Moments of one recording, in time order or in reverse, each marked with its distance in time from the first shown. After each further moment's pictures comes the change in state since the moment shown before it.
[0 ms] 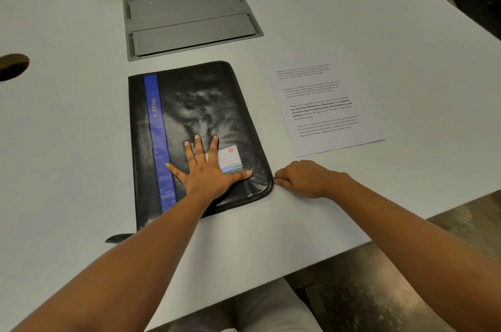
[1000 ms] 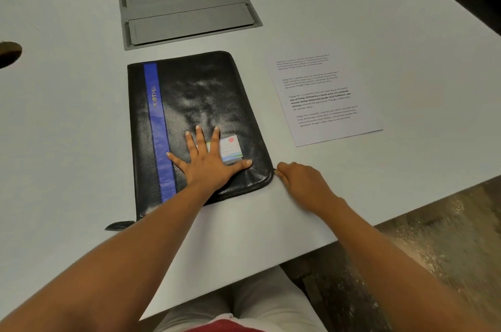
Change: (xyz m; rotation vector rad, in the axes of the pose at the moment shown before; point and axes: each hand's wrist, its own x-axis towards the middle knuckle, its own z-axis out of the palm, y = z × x) left_hand -0.005 0.000 0.002 0.005 0.038 0.056; right_hand -0.013 -0.018 0.048 0.110 0.411 0.178
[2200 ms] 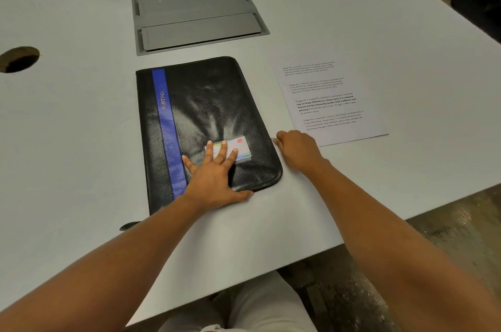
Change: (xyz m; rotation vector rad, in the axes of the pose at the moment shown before) left_hand -0.023 -0.022 -0.006 0.166 -0.079 0.317; right_hand 0.067 -0.007 -0.020 -0.102 0.086 0.092
